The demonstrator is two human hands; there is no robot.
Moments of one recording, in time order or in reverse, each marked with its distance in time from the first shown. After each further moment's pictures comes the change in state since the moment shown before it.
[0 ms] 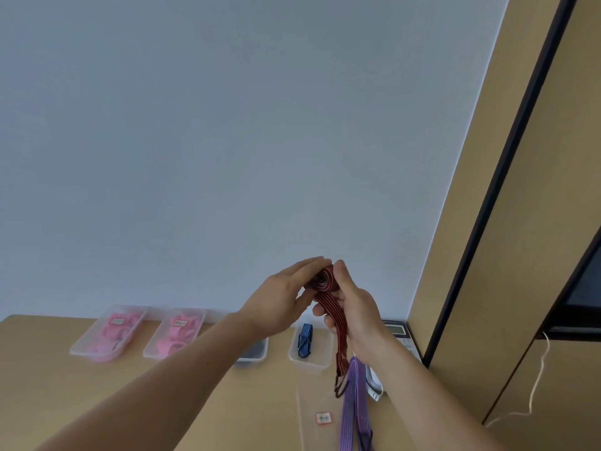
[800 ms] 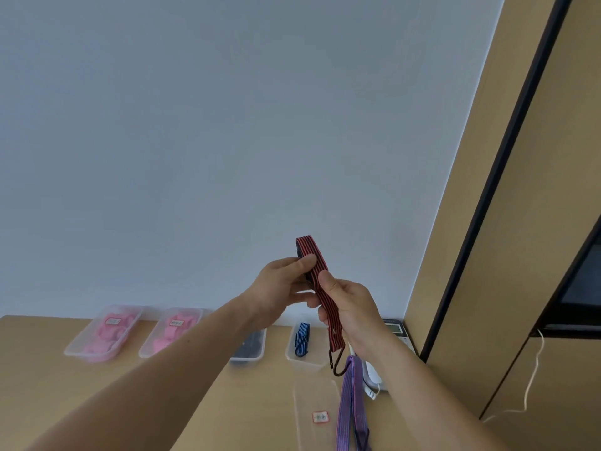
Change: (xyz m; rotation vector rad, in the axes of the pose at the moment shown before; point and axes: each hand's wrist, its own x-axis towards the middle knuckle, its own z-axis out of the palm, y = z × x) left_hand 0.021 0.013 -0.008 -1.077 -0.065 -0.754; right_hand 0.000 -0.002 -0.002 -0.036 -0.018 -0.139
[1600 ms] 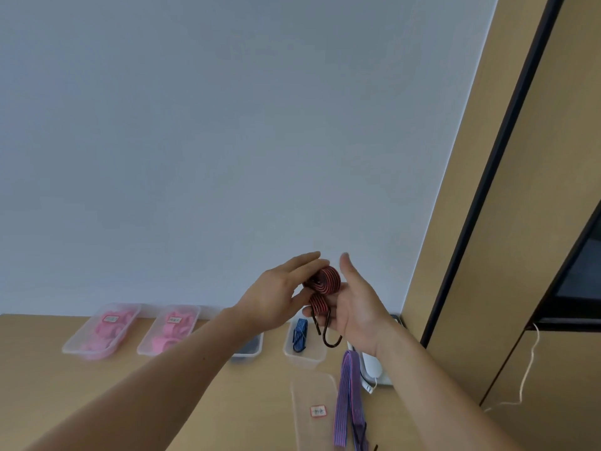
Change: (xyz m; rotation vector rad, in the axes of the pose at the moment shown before) left_hand -0.004 -0.023 -0.009 1.140 0.037 0.739; right_hand -0.001 -0.009 -0.012 0.210 -0.184 0.264
